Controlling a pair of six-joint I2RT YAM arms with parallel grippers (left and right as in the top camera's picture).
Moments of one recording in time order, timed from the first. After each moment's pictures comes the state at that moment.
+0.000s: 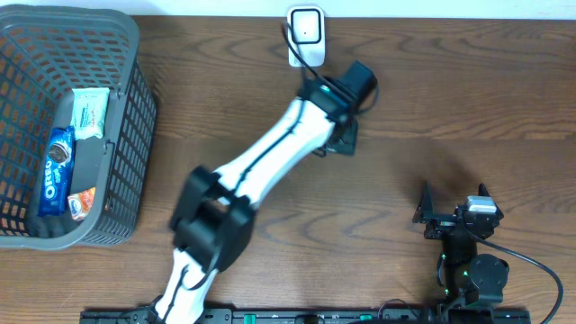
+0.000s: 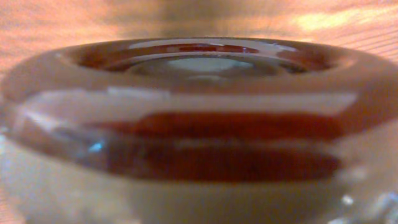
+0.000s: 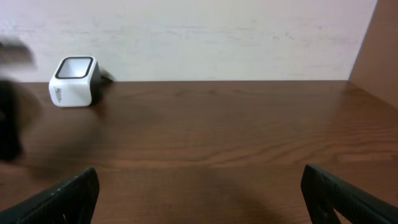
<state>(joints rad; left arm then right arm) -0.73 2.16 1.90 -1.10 -0.04 -0.54 -0.04 0.01 0.01 -0.07 0.03 0.00</state>
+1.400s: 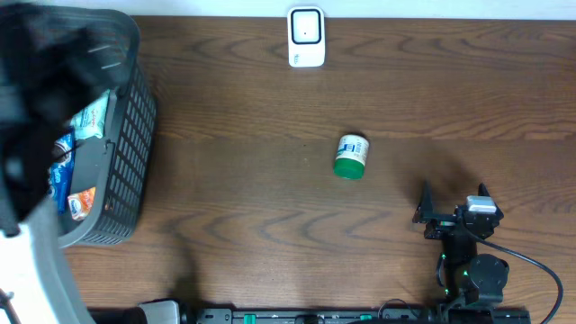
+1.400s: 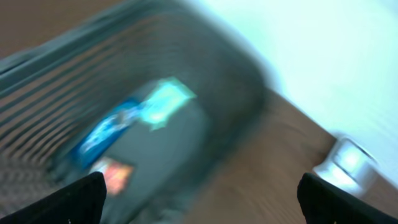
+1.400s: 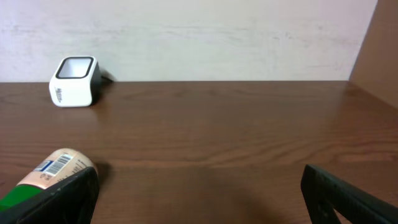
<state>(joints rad) 0.16 1.49 2.28 -1.52 -0.22 -0.50 -0.04 0.01 0.01 -0.07 0.03 0.00</state>
